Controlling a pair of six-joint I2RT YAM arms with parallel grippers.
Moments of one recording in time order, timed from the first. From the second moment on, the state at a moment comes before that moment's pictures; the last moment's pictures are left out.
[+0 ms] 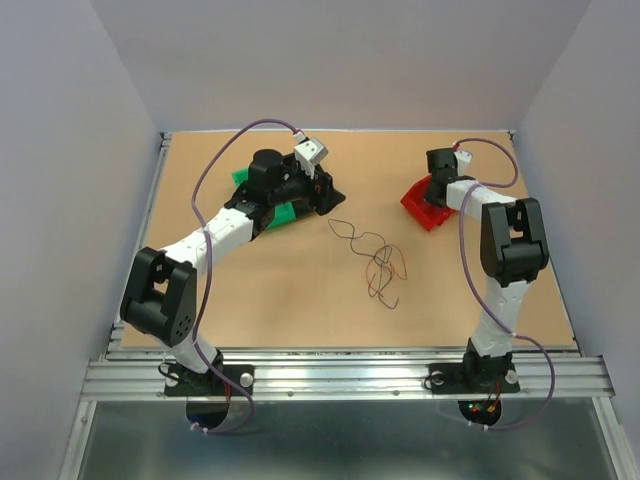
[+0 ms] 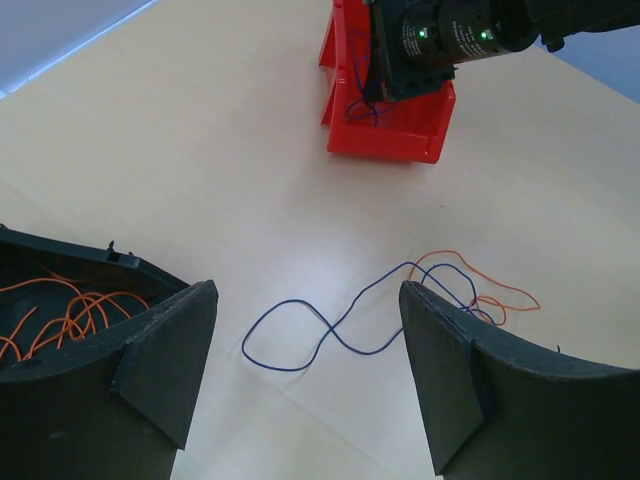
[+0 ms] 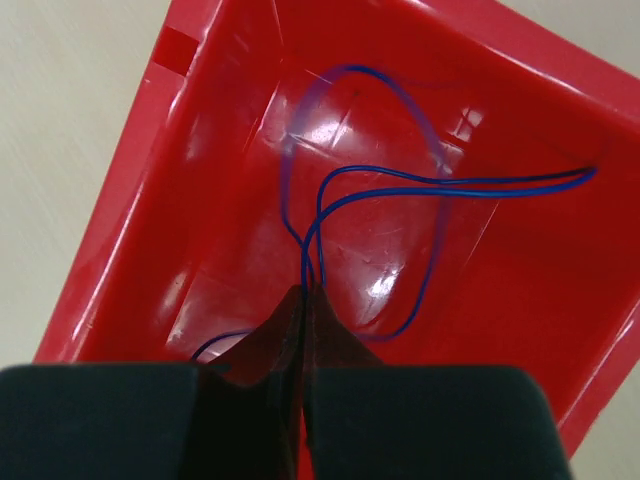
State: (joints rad) left arm -0.47 1.59 1.11 0.22 0.54 -0.02; right arm 0.13 2.01 1.36 -0.21 0.38 0.51
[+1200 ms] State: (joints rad) left arm -0.68 1.93 1.37 -0.15 0.38 0.36; right arm 0.15 1.31 1.08 -0.39 0.23 0.44
